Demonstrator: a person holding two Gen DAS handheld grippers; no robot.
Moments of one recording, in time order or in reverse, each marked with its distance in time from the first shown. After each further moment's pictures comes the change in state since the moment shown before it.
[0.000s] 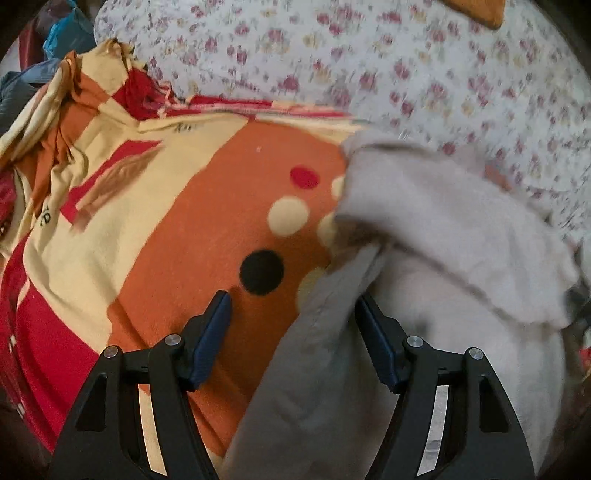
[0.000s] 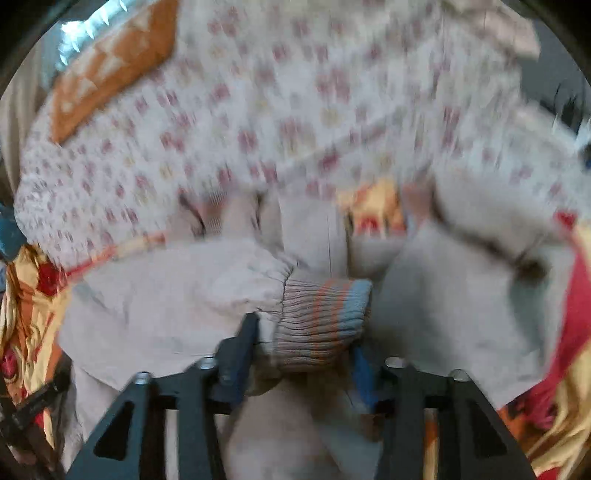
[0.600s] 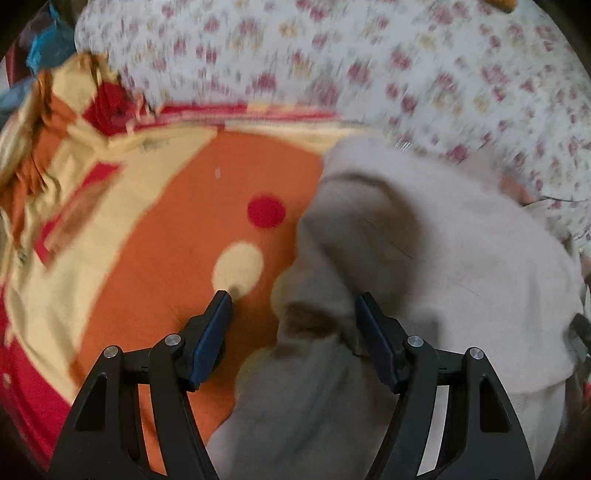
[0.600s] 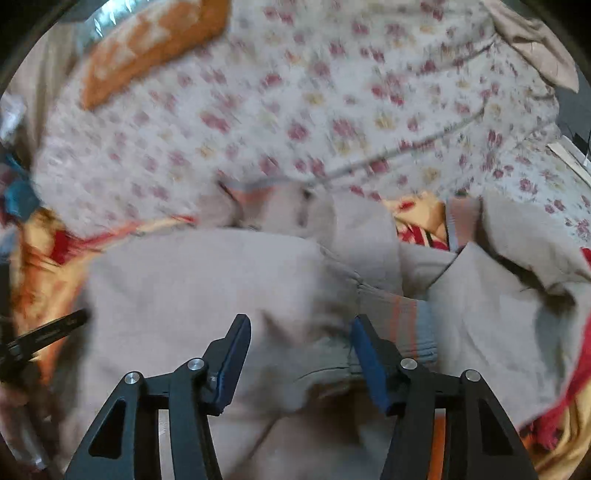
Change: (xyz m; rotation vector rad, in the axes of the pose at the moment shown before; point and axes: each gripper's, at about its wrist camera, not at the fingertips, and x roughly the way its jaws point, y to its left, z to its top) left arm 0.060 -0.033 0.037 0.008 0.067 0.045; right arm 0.023 0.034 -0.004 -0.130 -0.017 0.001
